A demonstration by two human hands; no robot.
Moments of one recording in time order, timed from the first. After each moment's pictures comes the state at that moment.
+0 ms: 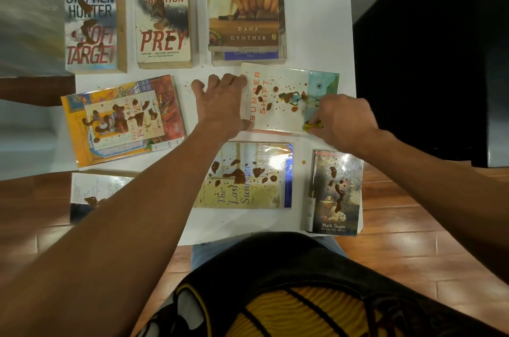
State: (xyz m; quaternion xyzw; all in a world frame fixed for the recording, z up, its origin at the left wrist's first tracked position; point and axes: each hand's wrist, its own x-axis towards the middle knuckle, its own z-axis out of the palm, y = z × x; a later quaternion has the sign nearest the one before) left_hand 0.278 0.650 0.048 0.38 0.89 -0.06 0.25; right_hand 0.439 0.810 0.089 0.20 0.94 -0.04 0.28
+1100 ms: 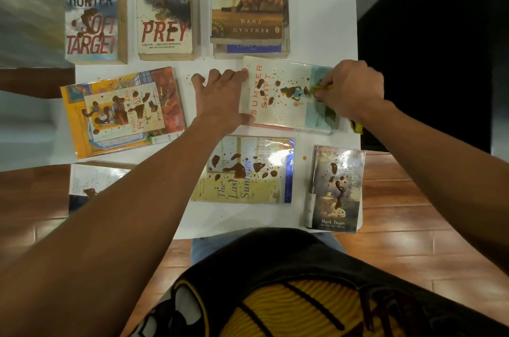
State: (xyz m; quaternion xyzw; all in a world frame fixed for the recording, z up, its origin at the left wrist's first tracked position) left_hand 0.275 0.643 0.045 0.38 0.89 -0.04 0.25; right_hand 0.410 0.838 0.081 0.36 0.90 -0.09 0.22
